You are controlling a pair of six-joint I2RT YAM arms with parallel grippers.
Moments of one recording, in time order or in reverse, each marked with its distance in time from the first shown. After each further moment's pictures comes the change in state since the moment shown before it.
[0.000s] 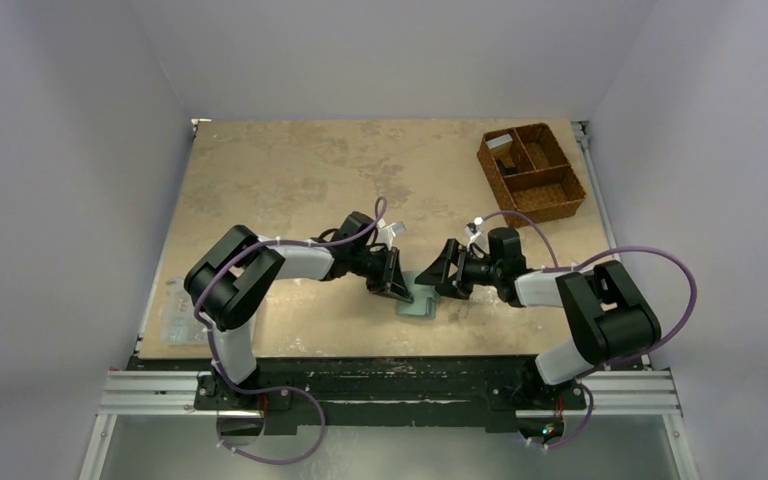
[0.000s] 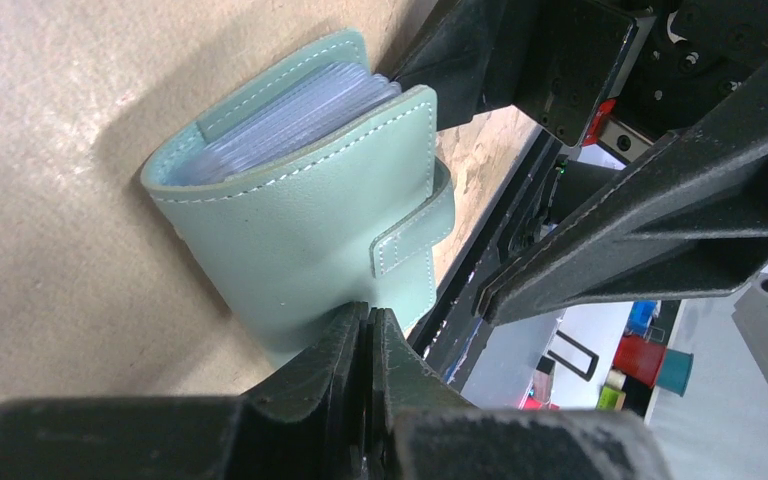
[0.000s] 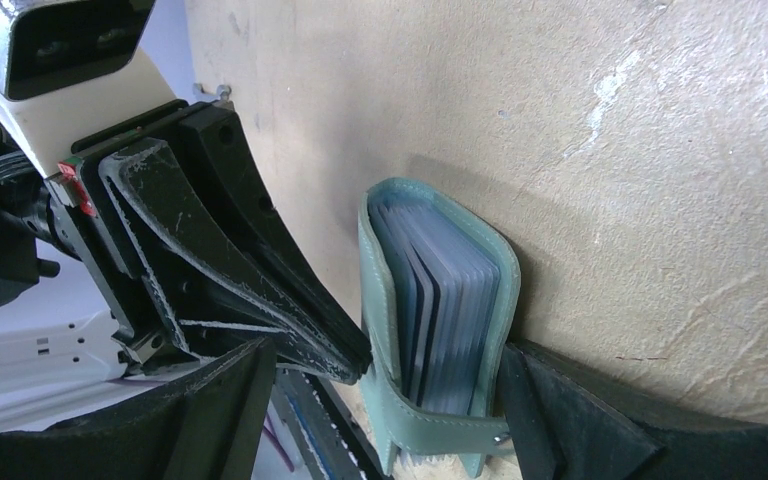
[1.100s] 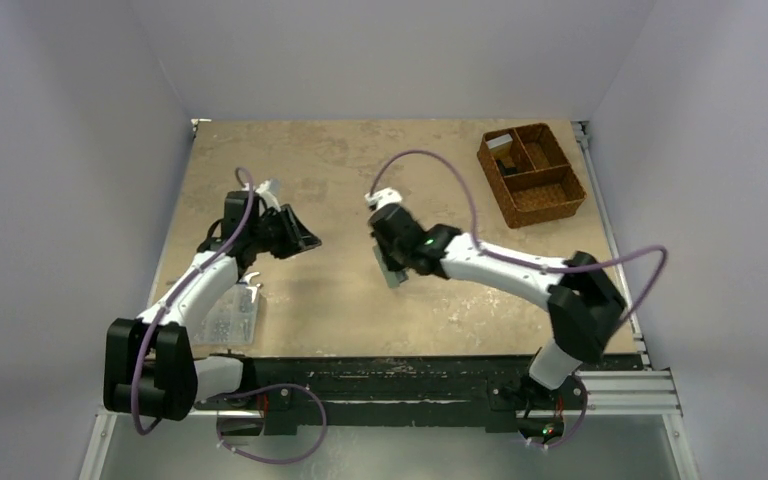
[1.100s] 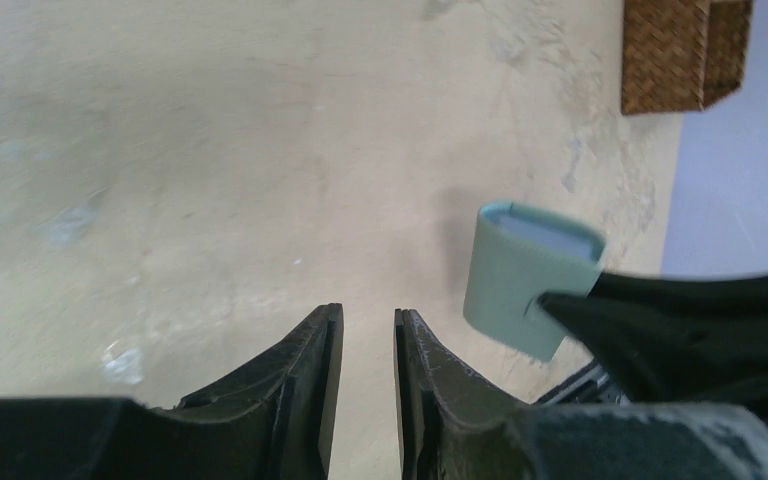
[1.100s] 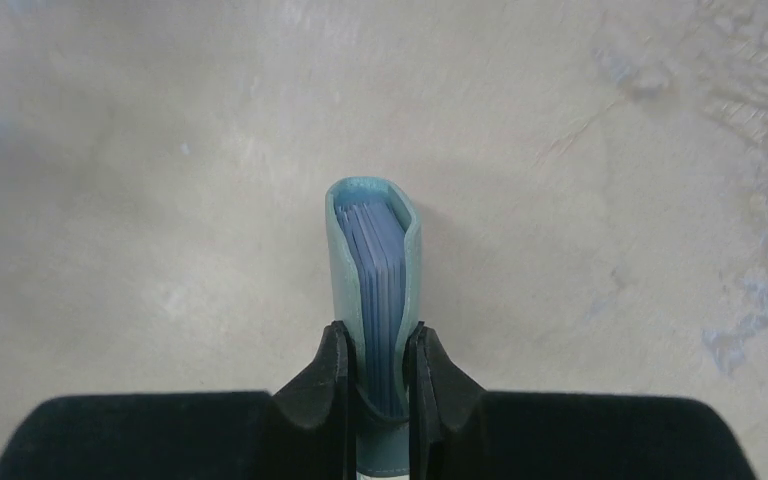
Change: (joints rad) left arm 0.525 -0.580 -0.140 -0.326 -0.263 0.111; right arm 0.569 0.064 0.754 -0.837 1.021 -0.462
